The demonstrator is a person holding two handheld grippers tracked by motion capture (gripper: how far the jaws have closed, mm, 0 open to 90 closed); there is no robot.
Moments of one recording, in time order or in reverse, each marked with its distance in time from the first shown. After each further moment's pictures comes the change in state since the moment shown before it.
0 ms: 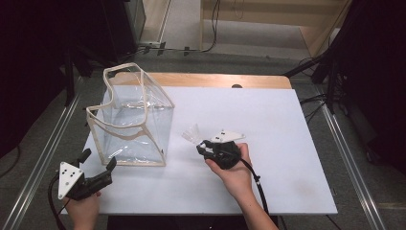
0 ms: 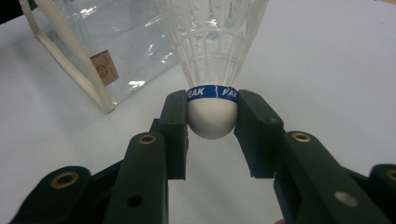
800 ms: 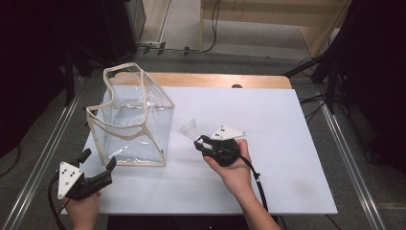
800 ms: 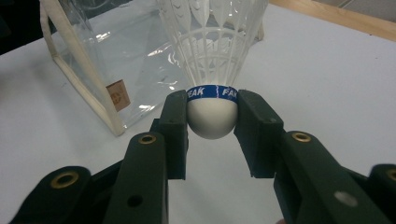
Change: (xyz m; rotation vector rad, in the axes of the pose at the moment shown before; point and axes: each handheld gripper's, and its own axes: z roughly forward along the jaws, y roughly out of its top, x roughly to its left) left arm 0.000 0.000 0.000 0.001 -0.001 -0.005; right arm 0.003 0.013 -0.005 -0.068 0.019 -0.023
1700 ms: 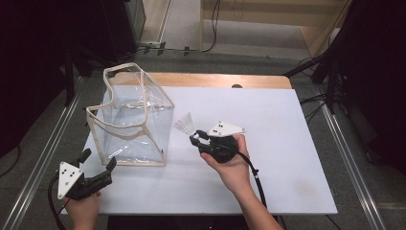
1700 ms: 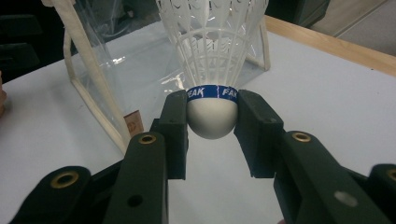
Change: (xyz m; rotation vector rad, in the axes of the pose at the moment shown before) left arm 0.000 0.000 0.000 0.000 -0.002 0.000; right arm 0.006 0.018 -0.005 -0.066 0.025 -0.029
